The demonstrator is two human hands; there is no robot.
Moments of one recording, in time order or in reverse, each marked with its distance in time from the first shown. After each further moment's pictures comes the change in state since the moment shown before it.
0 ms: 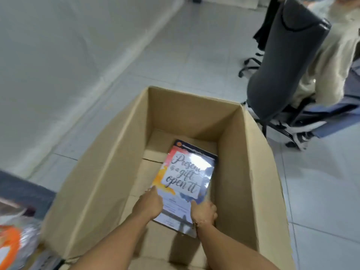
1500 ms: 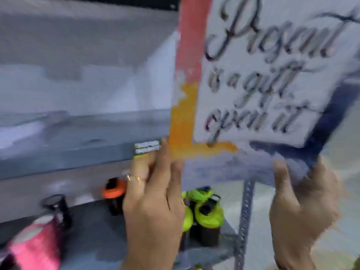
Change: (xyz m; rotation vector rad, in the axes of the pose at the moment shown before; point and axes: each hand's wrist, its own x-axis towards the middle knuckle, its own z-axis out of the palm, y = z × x) left_hand -0.475 -0.038 -0.296 0.126 2.089 0.056; right_hand -0.479 -0.211 -0.111 1.061 0.146 -1.638
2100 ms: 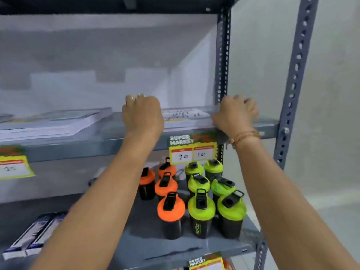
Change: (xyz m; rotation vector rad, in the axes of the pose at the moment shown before) left_hand 0.120 -0.078 0.002 0.809 -0.352 -0.206; right_hand 0.046 -0.077 0.133 -0.385 -0.802 -0.156
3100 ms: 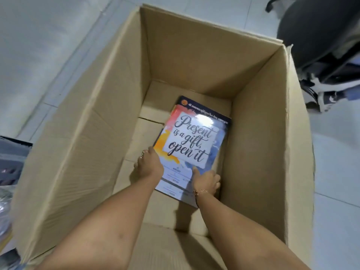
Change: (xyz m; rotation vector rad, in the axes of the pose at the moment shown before) left_hand -0.616 0.305 0.334 -0.131 -1.483 0.732; right_hand -0.548 0.514 0.115 -0.115 0.074 2.036
